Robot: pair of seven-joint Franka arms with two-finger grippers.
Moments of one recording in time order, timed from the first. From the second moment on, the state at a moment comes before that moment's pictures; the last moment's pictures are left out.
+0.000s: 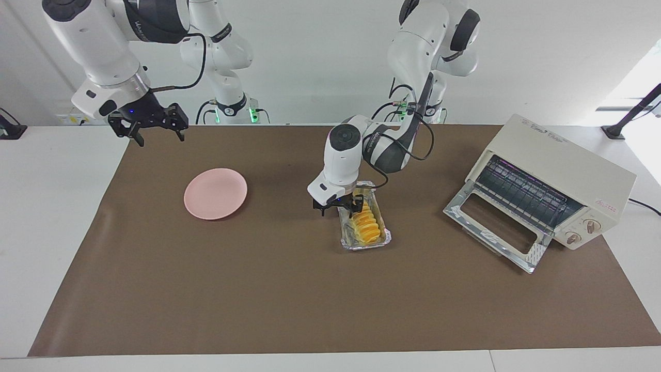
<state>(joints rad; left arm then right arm) -0.61 0.53 -0.11 -1.61 0.04 2.17 -0.55 -0.05 -0.06 0.02 -1.70 -0.02 1.55 -0.19</state>
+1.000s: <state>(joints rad) -0.55 0.47 0.20 -1.40 0.04 1.89 -0.66 -0.05 -0.06 0.02 -1.70 -0.02 1.55 -0.19</state>
